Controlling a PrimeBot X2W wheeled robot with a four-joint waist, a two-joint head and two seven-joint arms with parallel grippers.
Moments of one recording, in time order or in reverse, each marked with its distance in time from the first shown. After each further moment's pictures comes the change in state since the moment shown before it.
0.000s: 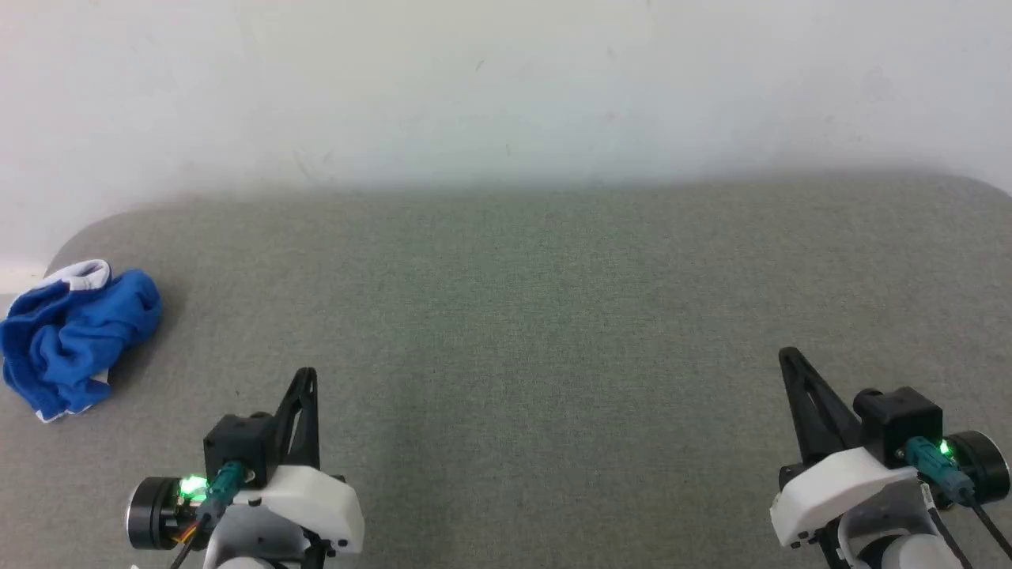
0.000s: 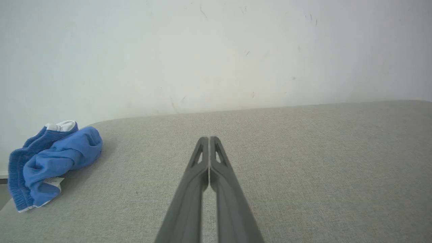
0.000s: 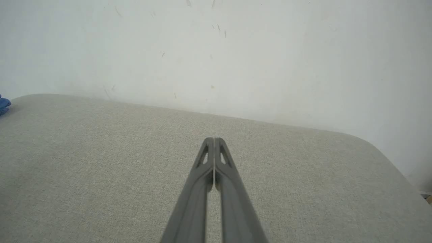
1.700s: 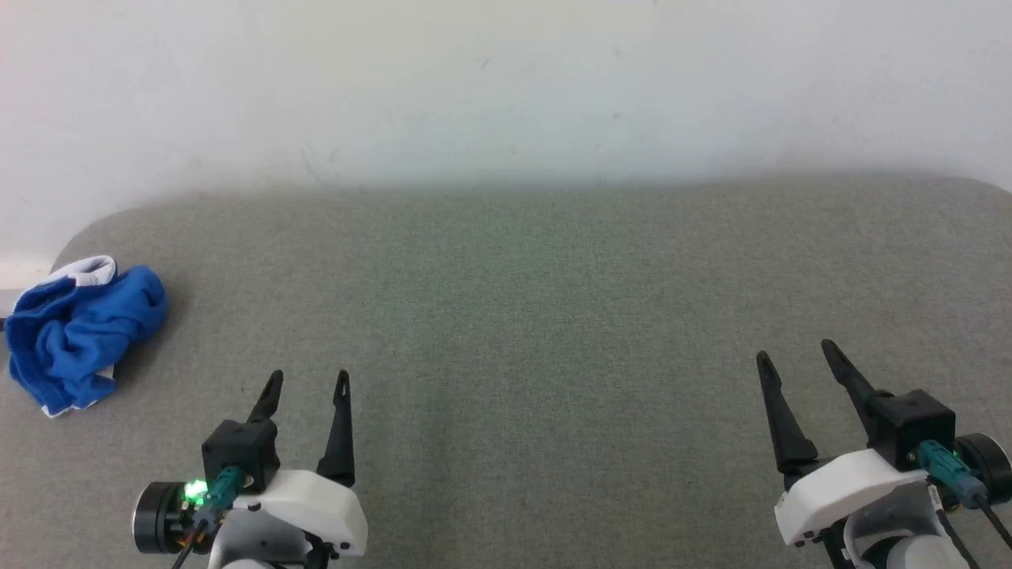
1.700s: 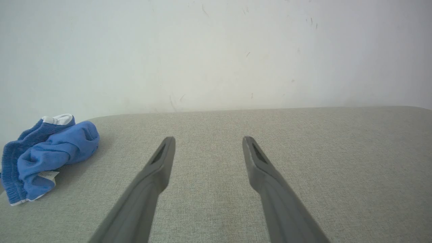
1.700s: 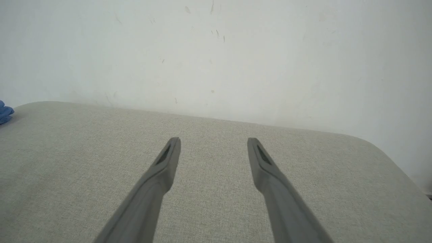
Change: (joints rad) left arm 0.001 0.001 -0.007 0.020 -0.038 0.000 -0.027; right arm 0.001 -0.001 -0.010 0.006 0.024 0.000 -0.028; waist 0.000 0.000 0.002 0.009
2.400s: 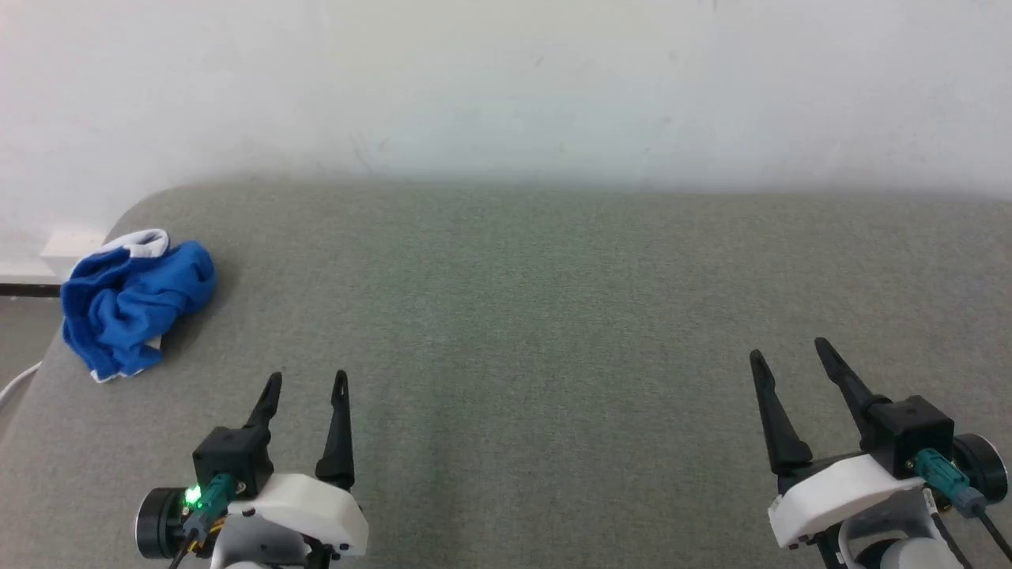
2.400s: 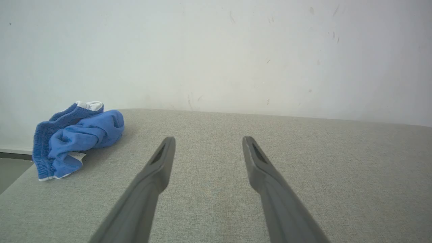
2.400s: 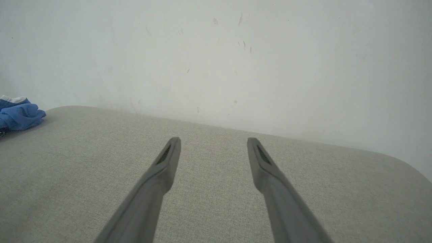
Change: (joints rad) left arm 0.000 0.000 -0.003 0.019 -0.054 0.007 -0.044; right arm 0.005 0.000 0.017 -0.001 0.011 0.000 -0.043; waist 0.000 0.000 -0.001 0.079
